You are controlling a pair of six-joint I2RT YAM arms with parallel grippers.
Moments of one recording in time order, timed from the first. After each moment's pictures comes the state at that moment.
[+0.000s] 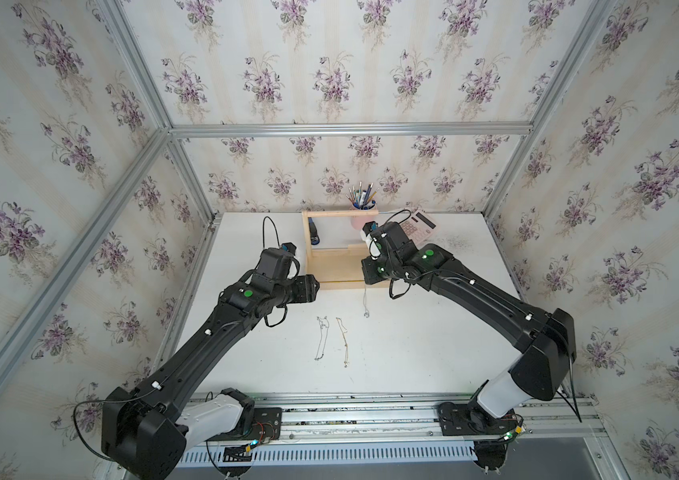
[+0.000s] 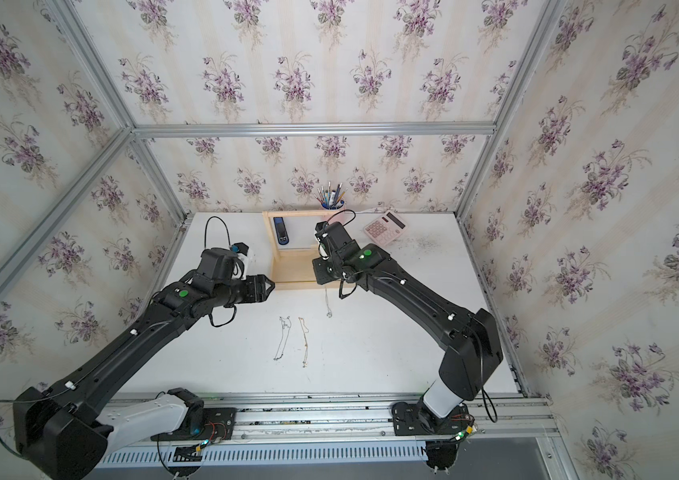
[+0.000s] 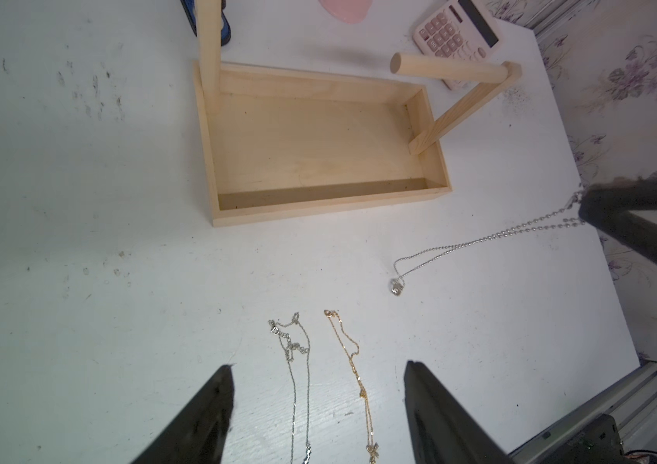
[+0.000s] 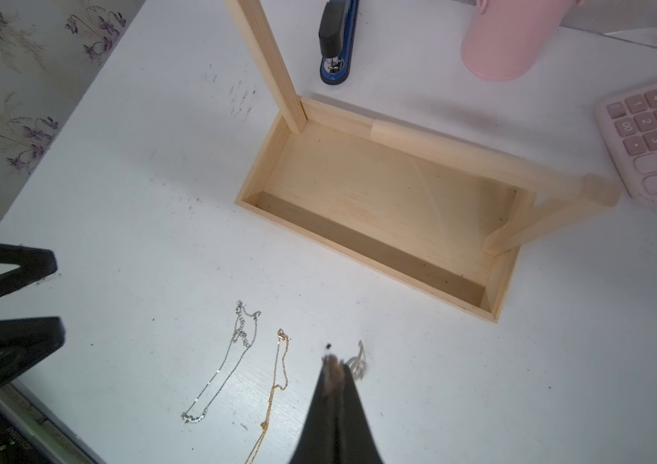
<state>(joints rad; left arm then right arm) -0.43 1.16 1.00 -0.61 0.11 -0.45 0.77 1.60 1.51 -0.76 0.06 0.29</state>
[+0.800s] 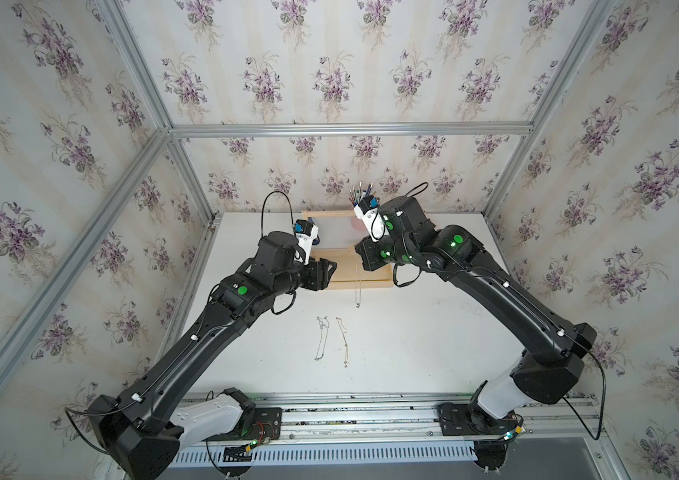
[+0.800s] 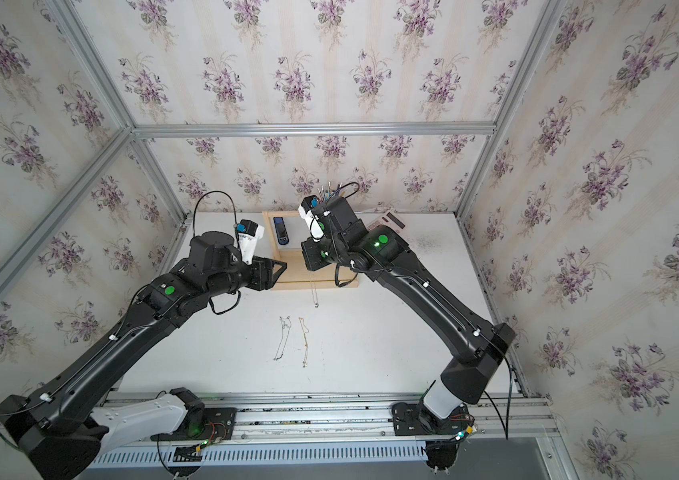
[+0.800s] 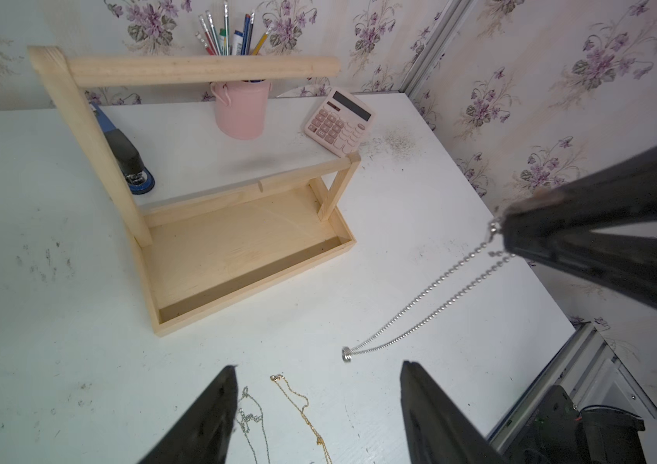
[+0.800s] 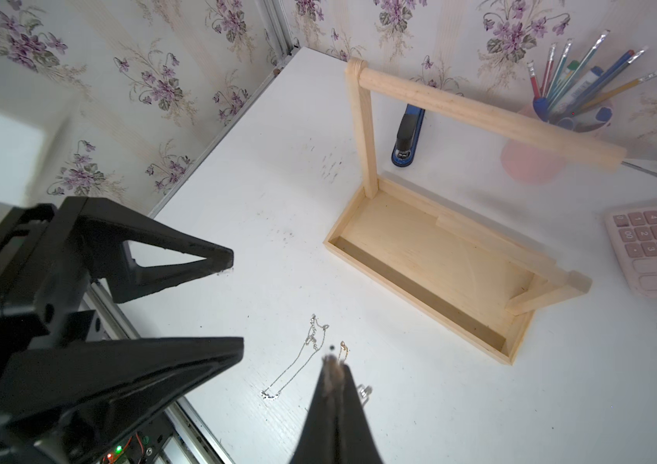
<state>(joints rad) -0.57 1.16 1.24 -0.61 0.11 -0.32 0.83 1.60 1.87 -0.97 -0.02 0.25</state>
